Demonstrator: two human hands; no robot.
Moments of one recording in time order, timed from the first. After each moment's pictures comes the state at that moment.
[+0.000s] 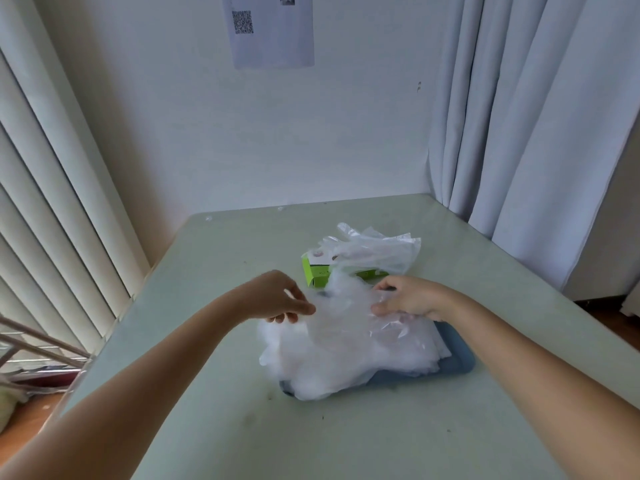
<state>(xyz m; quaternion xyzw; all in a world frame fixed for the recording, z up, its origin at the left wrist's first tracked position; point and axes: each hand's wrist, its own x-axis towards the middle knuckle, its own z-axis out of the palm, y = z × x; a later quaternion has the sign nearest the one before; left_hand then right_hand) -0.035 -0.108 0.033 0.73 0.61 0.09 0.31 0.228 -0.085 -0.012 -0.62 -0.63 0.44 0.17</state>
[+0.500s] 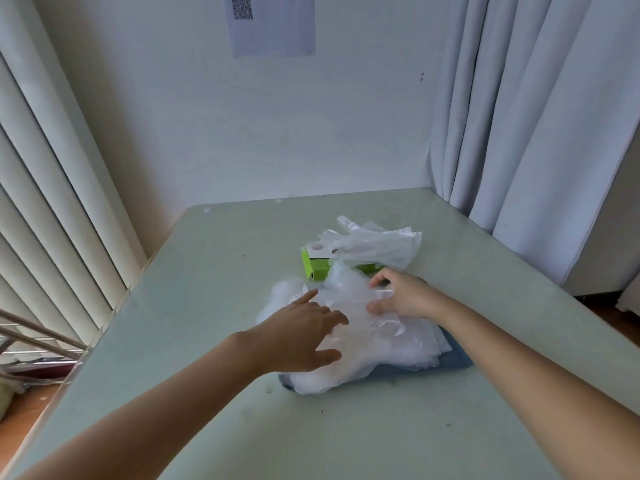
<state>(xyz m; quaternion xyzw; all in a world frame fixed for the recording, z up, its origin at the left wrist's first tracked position) -0.007 -0.145 -0.008 0.92 0.38 0.01 -0.01 0.222 -0.086 -0.025 -0.65 -0.70 0.27 0.15</state>
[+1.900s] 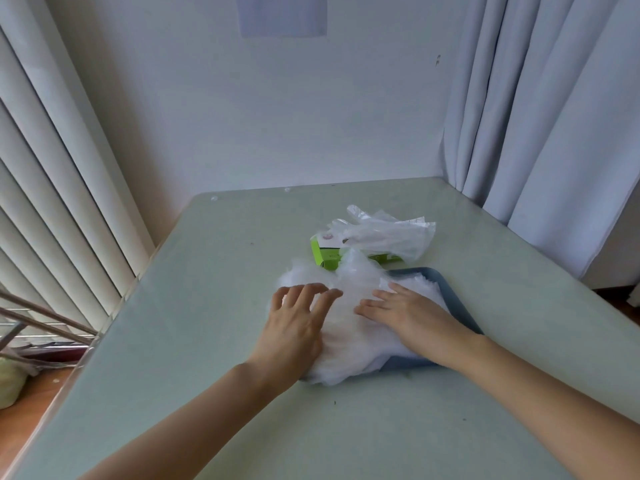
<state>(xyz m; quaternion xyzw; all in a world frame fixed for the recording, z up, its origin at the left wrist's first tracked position) -0.024 -0.158 -0.051 0.84 0.48 0.24 -0.09 0.201 -0.134 -0.040 -0.36 -0.92 -0.13 0.10</state>
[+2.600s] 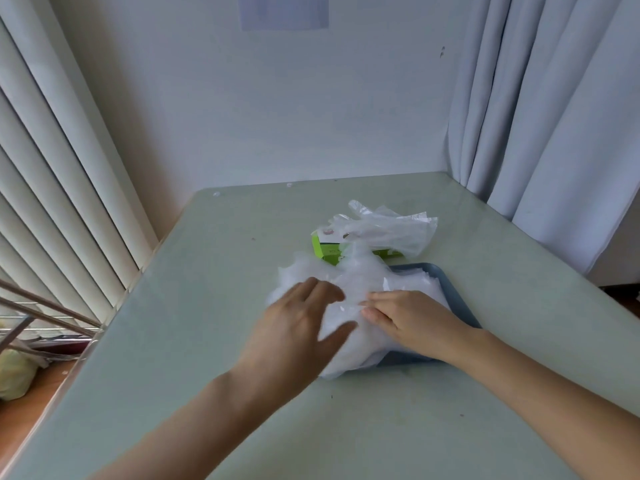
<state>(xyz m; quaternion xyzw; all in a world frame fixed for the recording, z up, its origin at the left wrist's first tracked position) -0.012 -0.207 0.003 0.81 0.47 0.34 0.00 0.197 -0.143 -0.036 -0.50 -0.86 0.08 0.10</state>
